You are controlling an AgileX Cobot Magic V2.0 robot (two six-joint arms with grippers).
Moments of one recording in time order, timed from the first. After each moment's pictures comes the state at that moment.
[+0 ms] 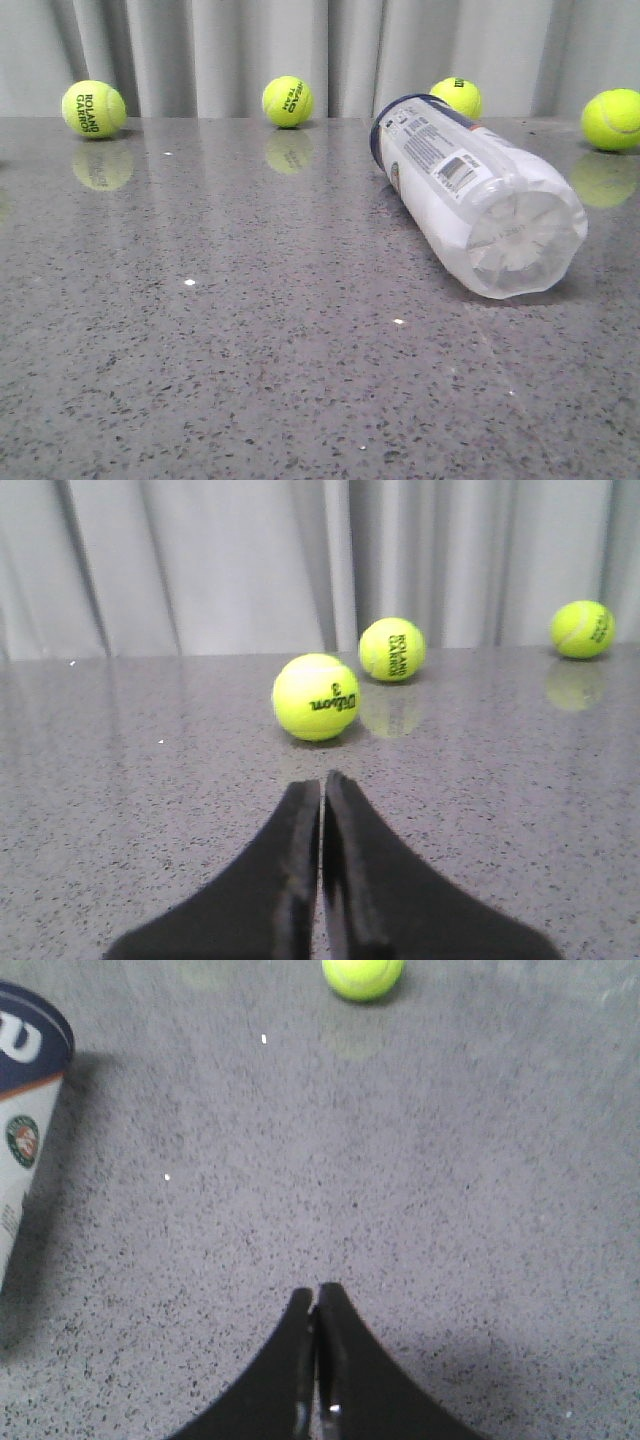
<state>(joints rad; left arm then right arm) 0.05 0.00 0.00 -0.09 0.06 0.13 0.01 0.60 -0.68 0.02 0.76 0.07</state>
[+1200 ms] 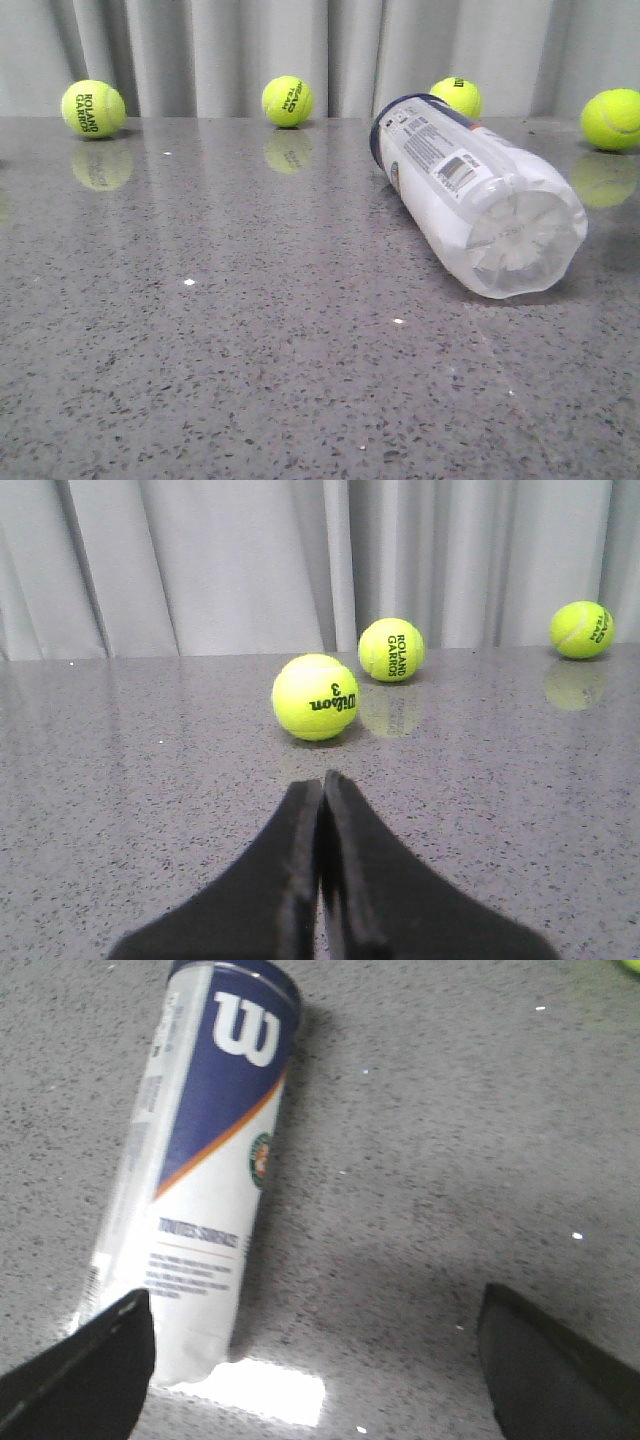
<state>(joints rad) 0.05 0.00 0.00 -0.09 0.06 0.13 0.30 1.17 -1.24 0.12 1.07 0.09</state>
